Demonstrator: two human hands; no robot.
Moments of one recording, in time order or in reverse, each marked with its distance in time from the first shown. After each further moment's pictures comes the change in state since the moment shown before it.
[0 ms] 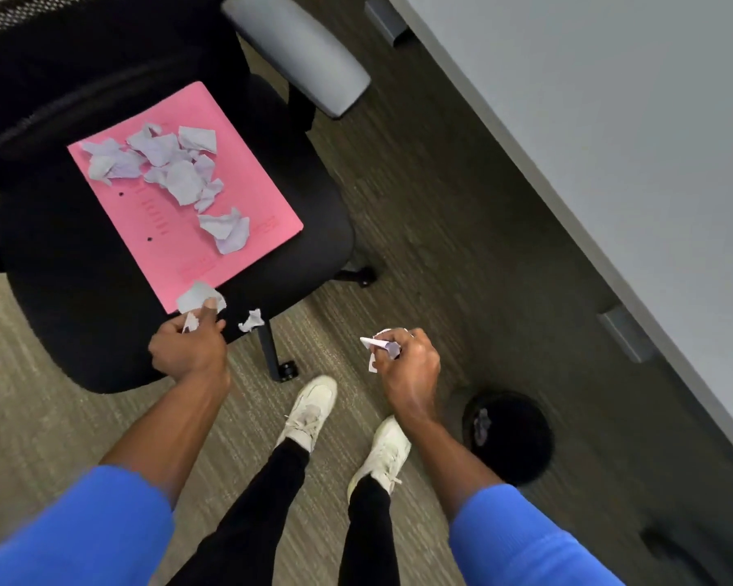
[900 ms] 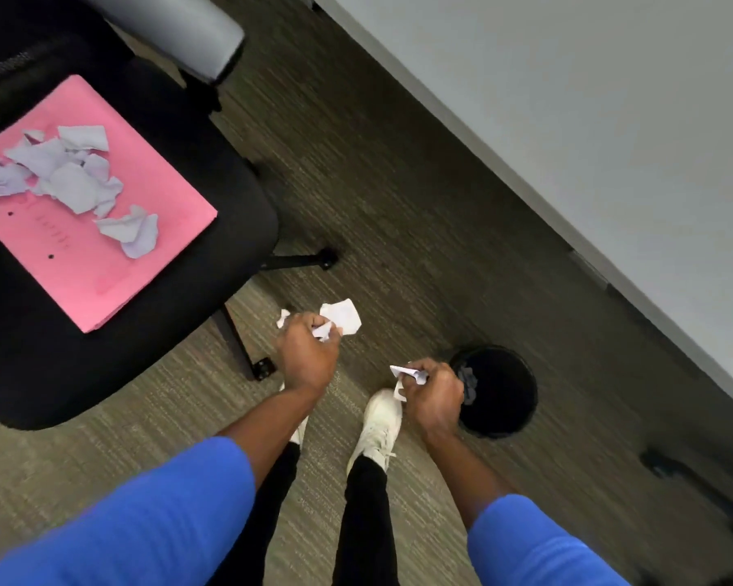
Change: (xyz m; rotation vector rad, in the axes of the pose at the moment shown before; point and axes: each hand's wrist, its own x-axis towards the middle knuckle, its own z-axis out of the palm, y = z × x) left_hand -0.166 -0.080 0.081 0.649 -0.683 0.541; right_hand -0.031 0.139 -0.030 0.047 0.062 0.375
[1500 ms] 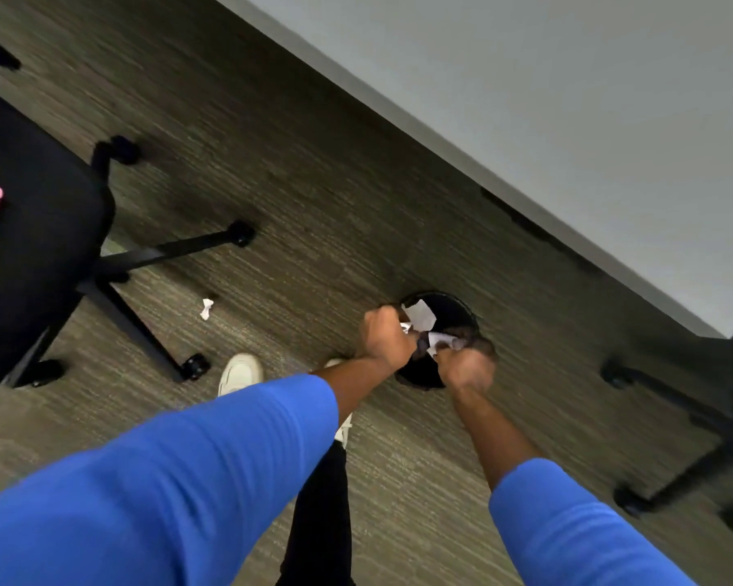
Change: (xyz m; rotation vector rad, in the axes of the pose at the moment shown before) left_hand -0.101 0.057 0.238 0.282 -0.563 0.201; right_hand 0.075 0.165 -0.086 0.038 0.184 0.481
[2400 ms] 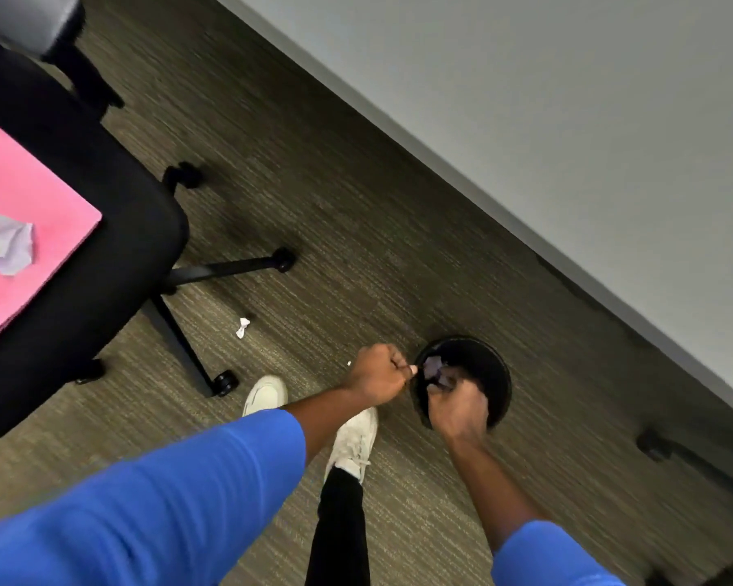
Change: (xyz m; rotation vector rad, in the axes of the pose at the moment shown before) left_hand 0.009 -0.046 -0.052 -0.108 -0.152 -0.059; right_hand -0.040 -0.028 0.022 -0.126 -0.144 -0.247
